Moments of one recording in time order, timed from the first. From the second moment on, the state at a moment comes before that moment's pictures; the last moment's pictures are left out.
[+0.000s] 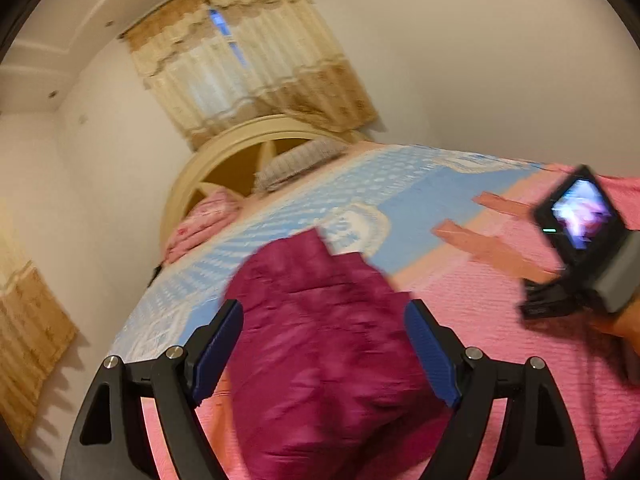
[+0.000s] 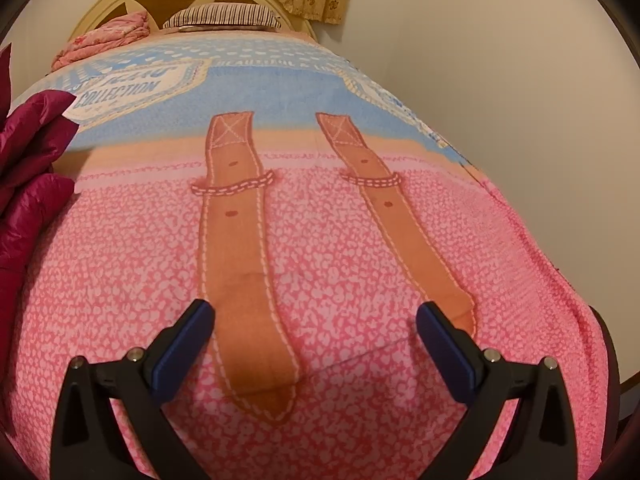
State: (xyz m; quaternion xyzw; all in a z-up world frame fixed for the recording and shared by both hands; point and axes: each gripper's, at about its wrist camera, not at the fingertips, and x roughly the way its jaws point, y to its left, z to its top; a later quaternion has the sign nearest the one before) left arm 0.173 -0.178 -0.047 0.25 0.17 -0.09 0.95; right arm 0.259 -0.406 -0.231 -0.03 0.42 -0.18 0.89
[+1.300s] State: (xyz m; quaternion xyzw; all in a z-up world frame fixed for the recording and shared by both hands) left arm 0.385 -0.053 -0.118 0.06 0.35 0.07 0.93; right arm 0.352 -0.234 -0.179 0.04 0.37 -0.07 0.93
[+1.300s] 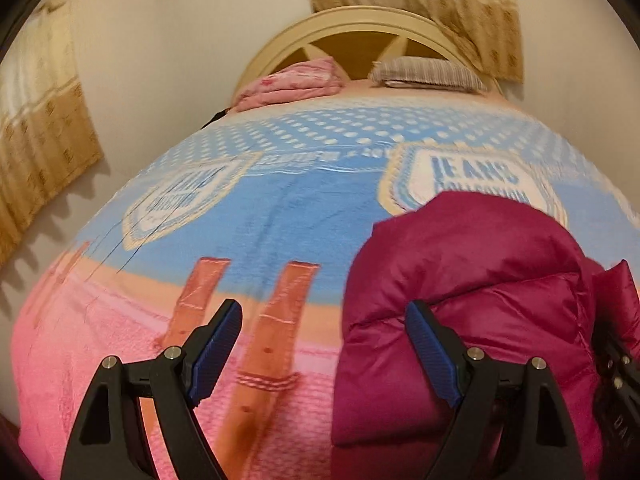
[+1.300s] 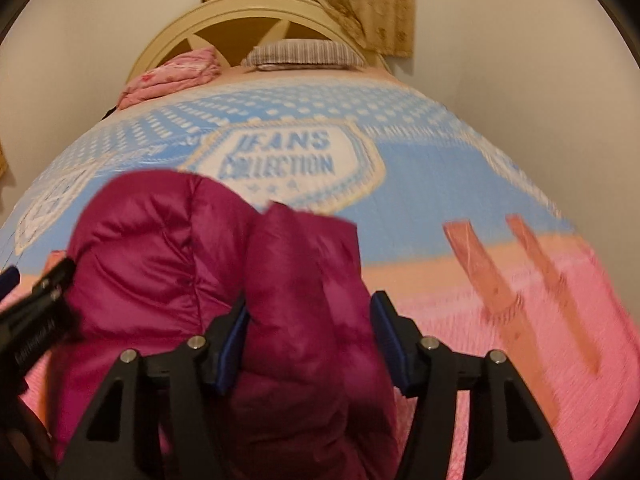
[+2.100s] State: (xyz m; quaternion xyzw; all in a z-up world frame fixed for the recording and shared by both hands) left arm 0.399 -0.074 -0.162 0.08 0.37 0.08 0.92; right arm 0.346 -0.258 -0.222 0.09 0.38 -0.06 0.92
